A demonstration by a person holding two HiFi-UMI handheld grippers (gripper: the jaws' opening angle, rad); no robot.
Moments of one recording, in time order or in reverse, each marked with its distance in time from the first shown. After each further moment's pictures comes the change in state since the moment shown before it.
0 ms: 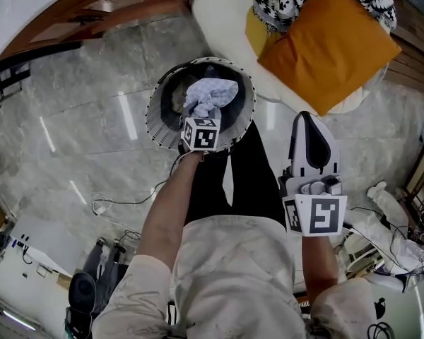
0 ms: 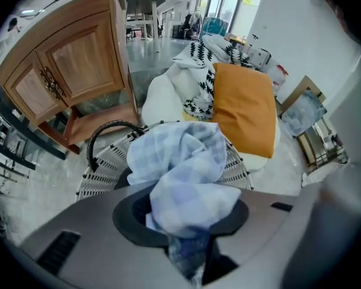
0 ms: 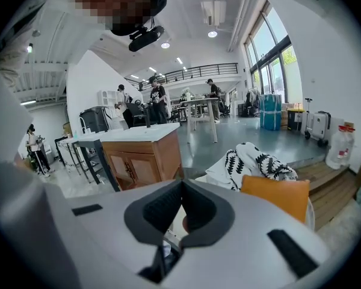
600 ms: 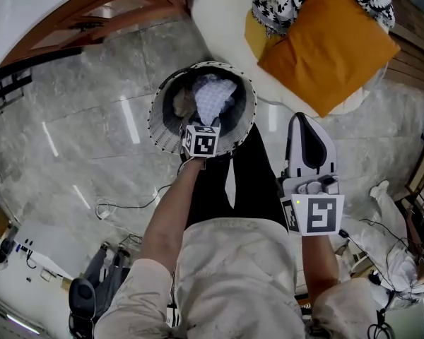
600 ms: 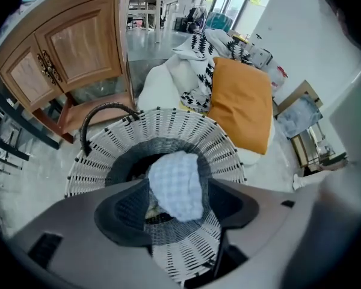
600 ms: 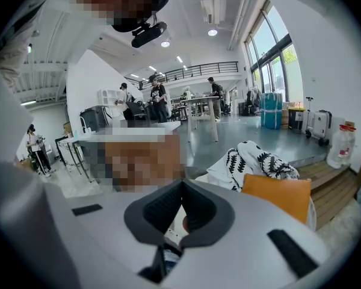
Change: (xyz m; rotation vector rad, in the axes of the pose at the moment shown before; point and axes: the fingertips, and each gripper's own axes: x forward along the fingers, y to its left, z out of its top) left arm 0.005 -0.011 -0.025 -0.038 0.063 -0.063; right arm 0.005 0.003 -0.003 -0.002 0.011 0.007
